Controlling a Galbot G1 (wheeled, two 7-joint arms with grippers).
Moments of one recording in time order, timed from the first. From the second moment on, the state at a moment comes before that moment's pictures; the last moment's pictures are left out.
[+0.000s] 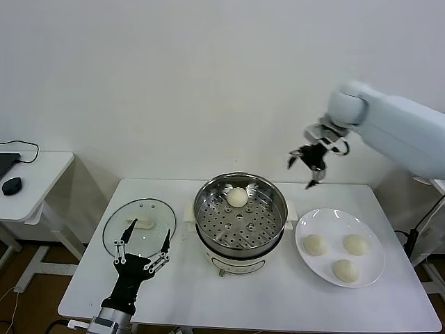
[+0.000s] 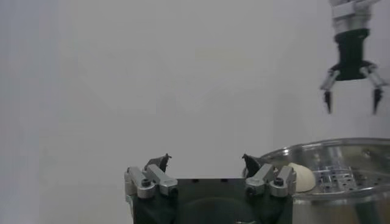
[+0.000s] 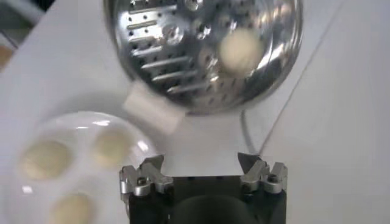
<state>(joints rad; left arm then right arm) 1.70 -1.26 -0.46 -2.21 0.05 -0.13 -0.07 0.61 0.76 -1.29 1.13 0.26 0.07 -1.27</state>
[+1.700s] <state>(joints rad) 1.71 -1.27 -0.46 -2.20 0.05 -0.13 -0.08 0.21 0.70 -1.23 1.09 0.29 -0.08 -1.03</state>
